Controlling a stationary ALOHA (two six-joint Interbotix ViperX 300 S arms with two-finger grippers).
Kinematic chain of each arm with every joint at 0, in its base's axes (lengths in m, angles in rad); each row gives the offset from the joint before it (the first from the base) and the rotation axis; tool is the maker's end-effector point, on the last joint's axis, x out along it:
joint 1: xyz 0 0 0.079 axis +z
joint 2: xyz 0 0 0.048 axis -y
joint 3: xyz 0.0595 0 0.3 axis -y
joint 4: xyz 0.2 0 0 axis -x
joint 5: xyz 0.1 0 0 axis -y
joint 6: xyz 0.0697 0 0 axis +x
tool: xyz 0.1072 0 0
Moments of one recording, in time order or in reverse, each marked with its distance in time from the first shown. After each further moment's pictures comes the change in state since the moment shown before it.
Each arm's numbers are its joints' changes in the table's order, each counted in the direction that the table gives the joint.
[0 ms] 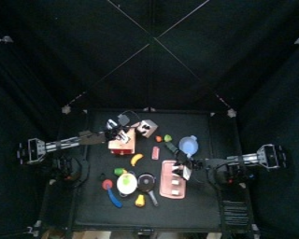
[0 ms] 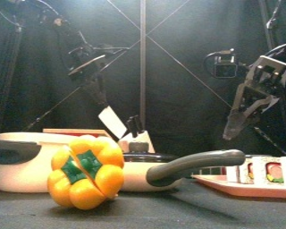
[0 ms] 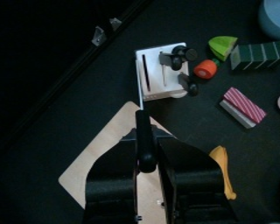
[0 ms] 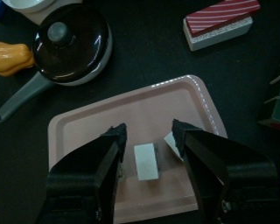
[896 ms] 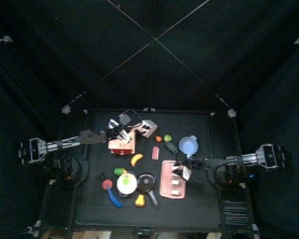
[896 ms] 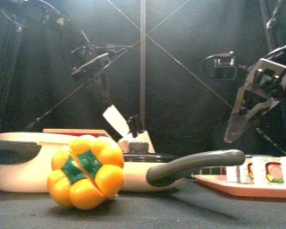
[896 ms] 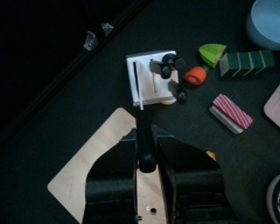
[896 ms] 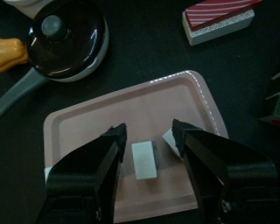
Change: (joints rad) left arm 0.002 -0.021 0.006 0.026 0.018 0.000; right arm 0.000 -0.028 0.000 0.000 0.000 0.002
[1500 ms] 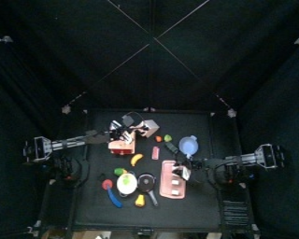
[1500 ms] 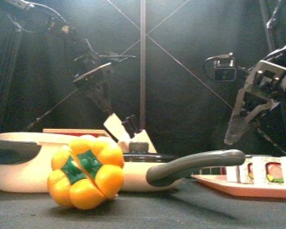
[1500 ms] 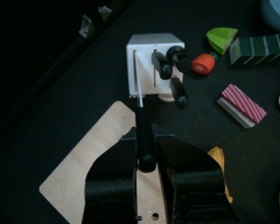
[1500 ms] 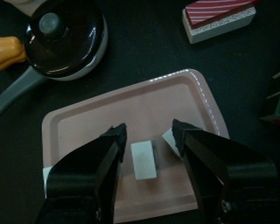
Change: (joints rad) left arm 0.011 -0.097 0.003 0.051 0.005 -0.003; right arm 0.000 -0.005 0.000 0.002 0.005 0.000
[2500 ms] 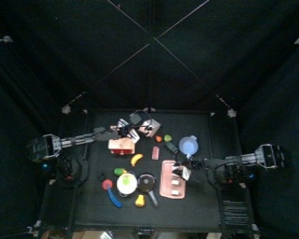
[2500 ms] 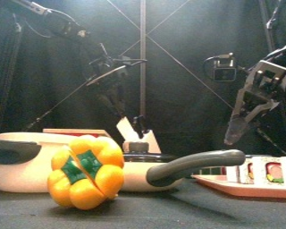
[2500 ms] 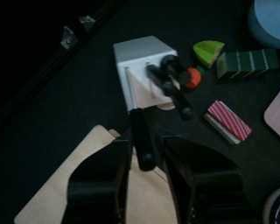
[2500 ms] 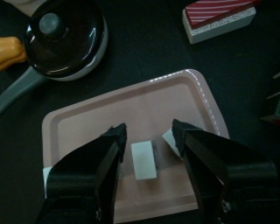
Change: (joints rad) left arm 0.009 -0.107 0.135 0.026 0.009 0.051; right arm 0.002 0.000 0.000 -0.002 0.000 -0.002
